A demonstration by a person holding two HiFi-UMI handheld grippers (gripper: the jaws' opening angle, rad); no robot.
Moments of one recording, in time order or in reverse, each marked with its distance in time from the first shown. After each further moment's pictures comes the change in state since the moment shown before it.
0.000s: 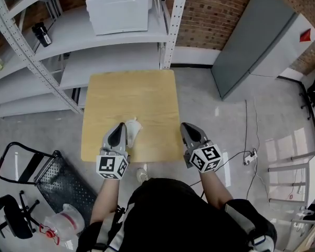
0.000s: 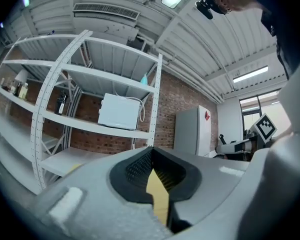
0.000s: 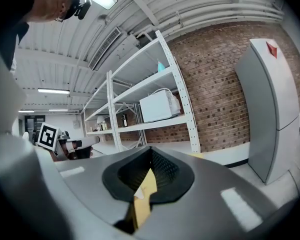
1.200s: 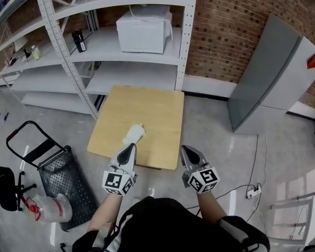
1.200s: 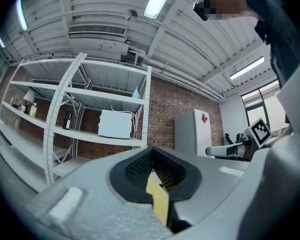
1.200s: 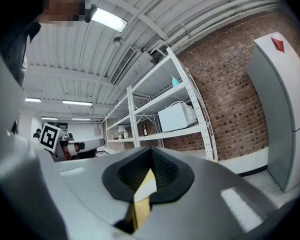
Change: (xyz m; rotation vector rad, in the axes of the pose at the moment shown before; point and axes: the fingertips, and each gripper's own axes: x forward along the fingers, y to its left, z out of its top) left arm -0.083 -0.120 0.025 0.079 -0.074 0.079; right arm -0.093 0.023 0.012 -0.015 -0.118 0.229
